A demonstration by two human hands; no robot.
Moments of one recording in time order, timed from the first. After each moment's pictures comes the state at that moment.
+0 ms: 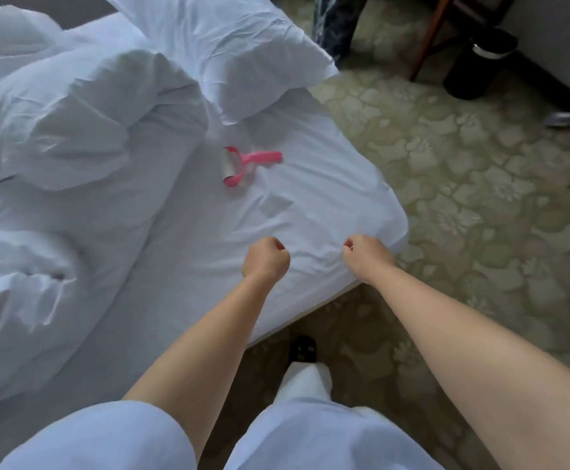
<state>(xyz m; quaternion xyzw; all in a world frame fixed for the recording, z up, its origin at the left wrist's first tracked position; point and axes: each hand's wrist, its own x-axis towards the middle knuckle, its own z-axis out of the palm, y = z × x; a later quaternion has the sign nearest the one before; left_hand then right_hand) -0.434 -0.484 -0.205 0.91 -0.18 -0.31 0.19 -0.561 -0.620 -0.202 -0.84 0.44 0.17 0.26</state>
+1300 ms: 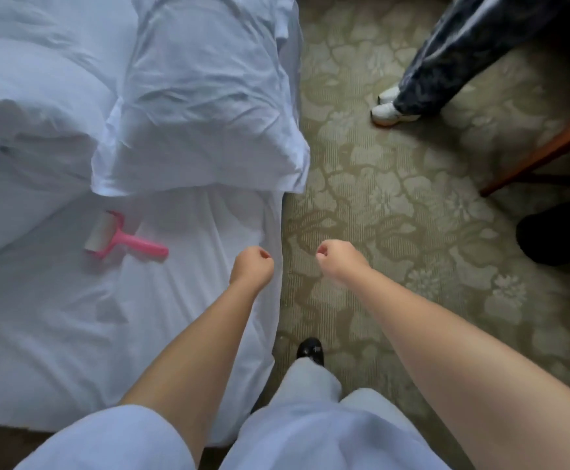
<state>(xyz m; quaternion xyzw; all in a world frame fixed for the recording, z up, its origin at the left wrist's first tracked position) -0.282 -1.035 -0.264 0.90 0.15 -0.30 0.29 -0.304 -1.199 -0.238 -0.89 0.16 0.34 0.27</state>
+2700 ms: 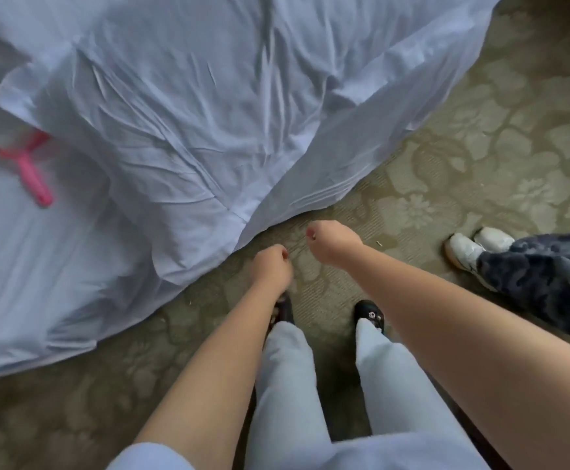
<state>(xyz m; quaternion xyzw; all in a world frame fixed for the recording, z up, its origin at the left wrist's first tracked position) 0.061 -1.329 -0.354 0.80 0.47 -0.25 0.29 0.180 -1.395 -0.344 -0.84 -0.33 0.43 0.04</state>
